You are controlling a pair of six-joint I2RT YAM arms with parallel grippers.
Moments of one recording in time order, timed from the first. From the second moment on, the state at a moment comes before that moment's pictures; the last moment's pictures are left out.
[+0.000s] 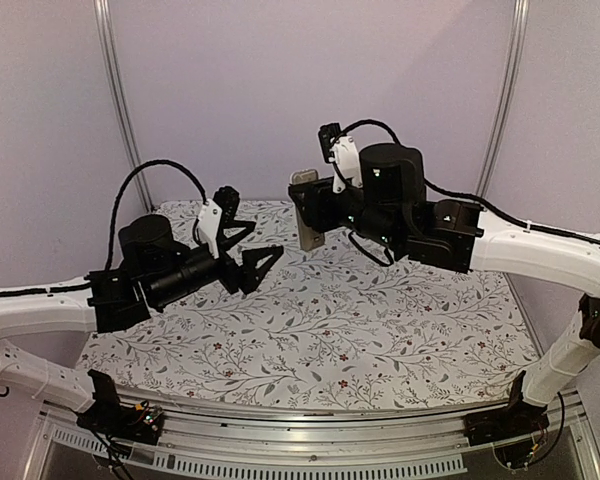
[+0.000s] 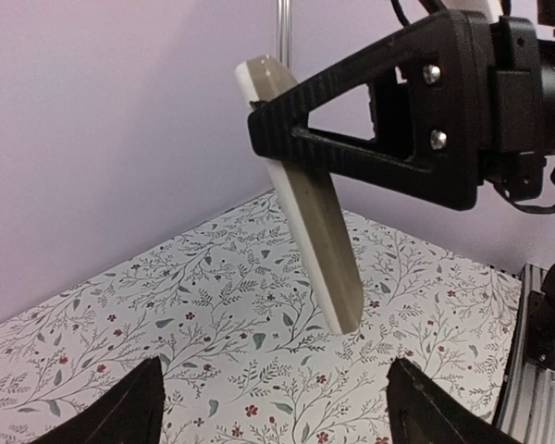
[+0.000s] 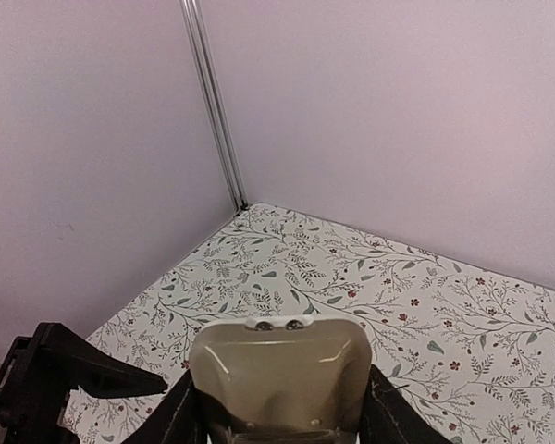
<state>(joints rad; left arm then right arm) -0.97 1.11 0.73 0.32 -0.12 -0.02 1.09 1.58 1.45 -0.05 0.41 0.25</state>
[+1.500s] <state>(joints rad) -1.05 1.36 0.86 0.59 -0.26 -0.02 1.16 1.58 1.42 0.10 0.45 0.28</state>
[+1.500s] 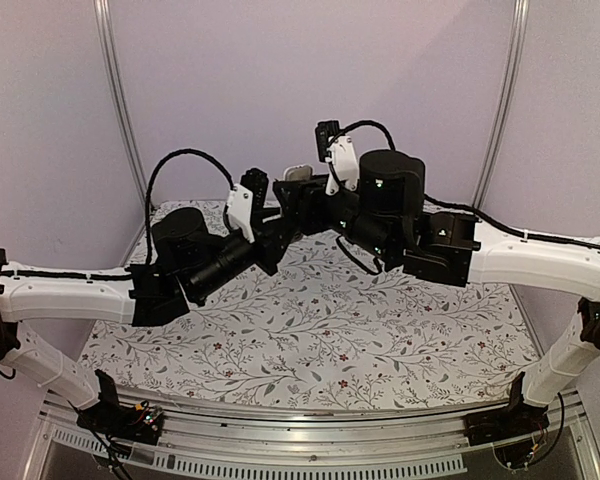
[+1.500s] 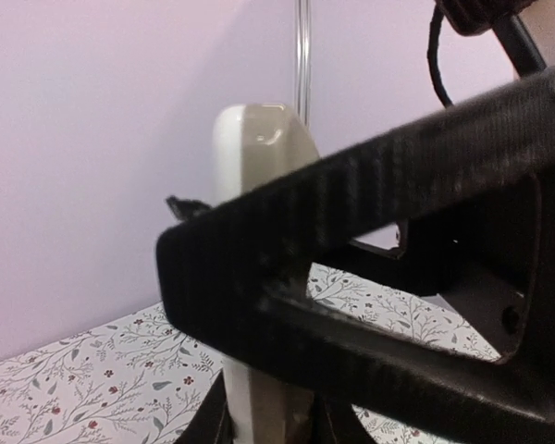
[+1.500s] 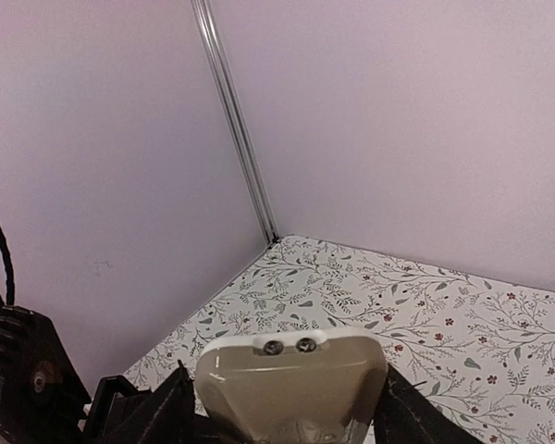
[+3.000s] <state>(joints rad) -1.25 1.83 0.64 1.30 -0.95 1.72 0.86 1.46 1.08 0.03 -0.24 0.82</state>
